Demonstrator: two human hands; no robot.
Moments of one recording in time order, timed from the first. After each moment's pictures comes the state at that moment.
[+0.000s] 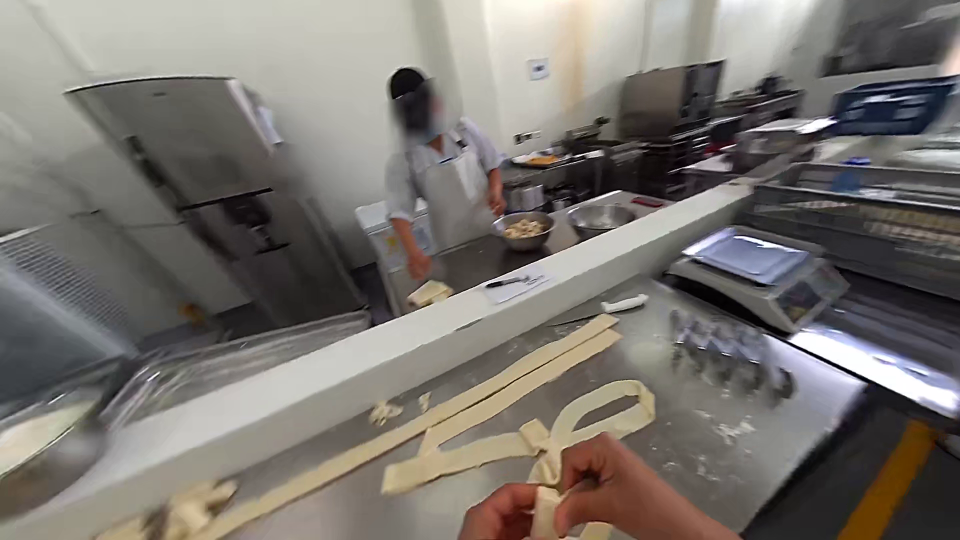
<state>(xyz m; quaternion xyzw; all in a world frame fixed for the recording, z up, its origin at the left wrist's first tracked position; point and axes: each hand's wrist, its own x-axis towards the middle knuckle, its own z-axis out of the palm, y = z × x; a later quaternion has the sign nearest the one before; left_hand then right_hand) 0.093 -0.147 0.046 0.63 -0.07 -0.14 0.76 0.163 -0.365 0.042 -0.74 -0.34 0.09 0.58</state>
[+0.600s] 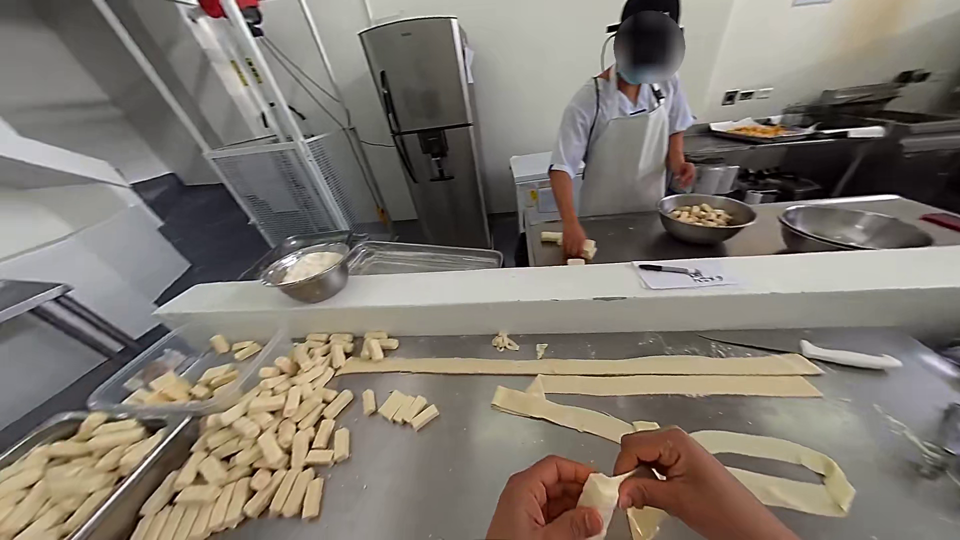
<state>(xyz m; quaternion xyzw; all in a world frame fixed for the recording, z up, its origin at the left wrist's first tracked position) 0.045 -0.109 0.047 0.68 0.00 0.03 0.74 0.200 -0.297 0.028 -0.63 -0.51 0.17 0.56</state>
